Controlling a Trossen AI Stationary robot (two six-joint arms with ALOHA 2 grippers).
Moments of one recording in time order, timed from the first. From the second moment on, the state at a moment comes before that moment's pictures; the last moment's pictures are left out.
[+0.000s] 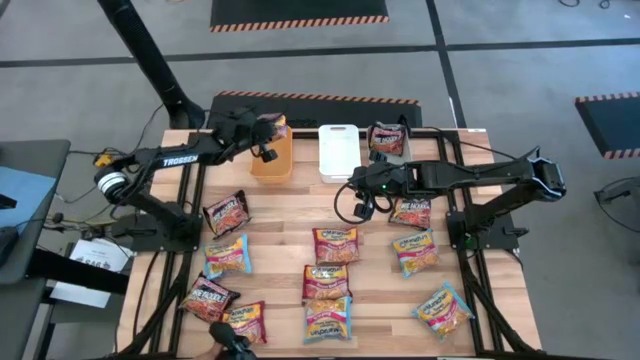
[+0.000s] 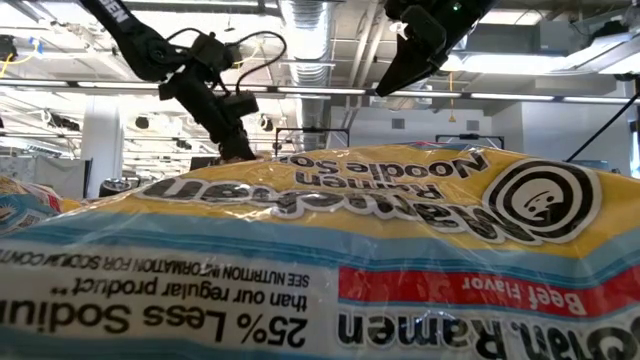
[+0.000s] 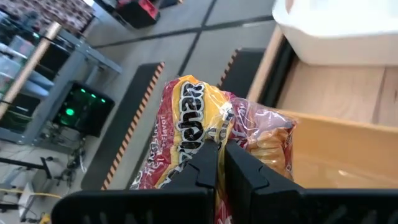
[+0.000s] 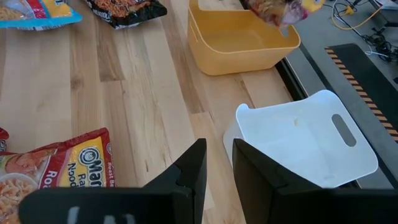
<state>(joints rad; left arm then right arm) 0.75 1.46 0.78 0.24 -0.23 0.64 -0.05 1.36 1.08 -0.40 0.34 0.00</state>
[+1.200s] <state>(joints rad) 0.79 1.61 0.78 0.27 -0.23 0.59 -0.05 1.36 1.08 -0.41 0.34 0.00</state>
